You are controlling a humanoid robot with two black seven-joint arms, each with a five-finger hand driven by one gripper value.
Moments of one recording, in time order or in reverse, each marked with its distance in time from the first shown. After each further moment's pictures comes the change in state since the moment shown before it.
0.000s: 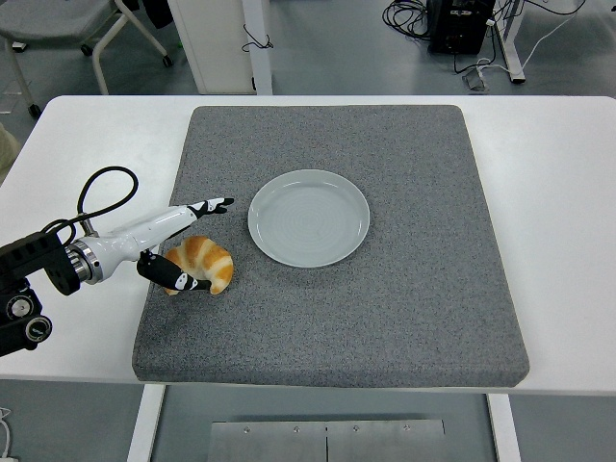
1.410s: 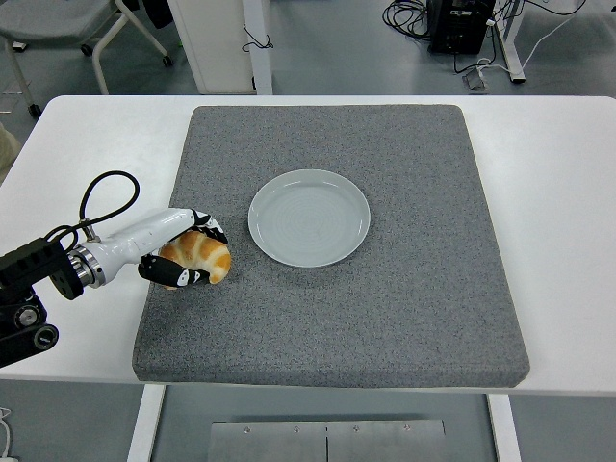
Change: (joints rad) left arm 0.039 -0.022 -0.035 0.043 0.088 0.060 -0.029; right arm 0.001 0.000 0.000 0.000 0.000 0.000 0.000
